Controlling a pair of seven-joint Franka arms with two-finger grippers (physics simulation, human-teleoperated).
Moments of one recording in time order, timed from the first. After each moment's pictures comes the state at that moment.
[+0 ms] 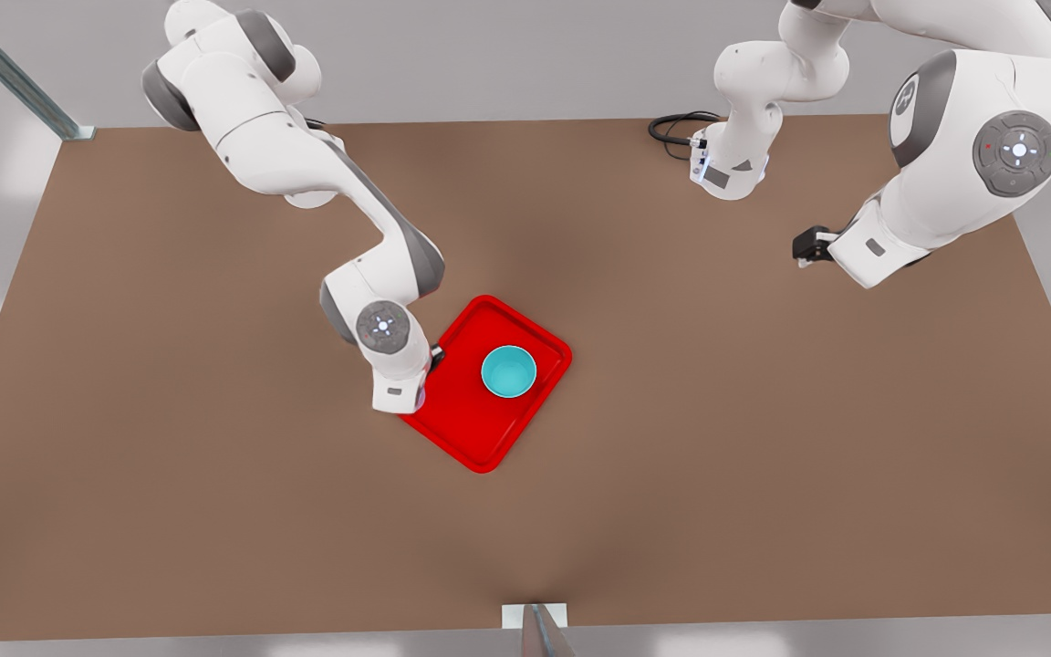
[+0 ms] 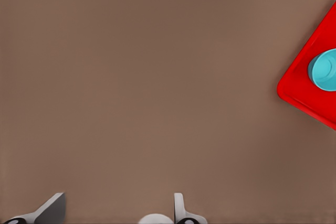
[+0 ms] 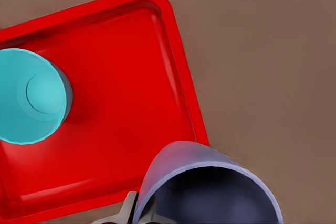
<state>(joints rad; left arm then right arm) -0.06 0.17 -0.15 -1.28 0.05 1.21 -0.07 0.27 0.57 0.31 -1.55 -0.15 1.96 -0.05</state>
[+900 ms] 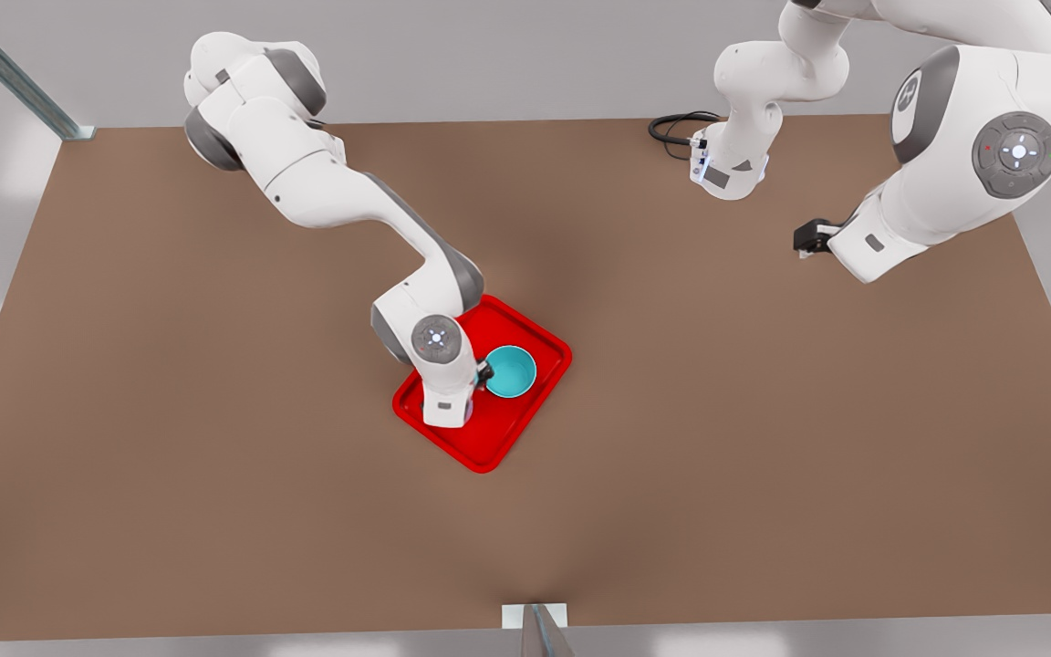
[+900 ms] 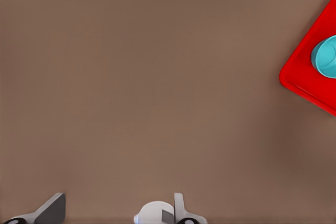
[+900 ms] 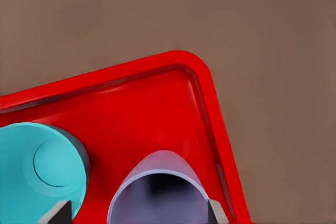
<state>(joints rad) -0.05 0.17 -0.15 -1.27 0.05 1.15 -0.06 0.36 0.75 0.30 -1.35 -0.21 2.07 0.03</state>
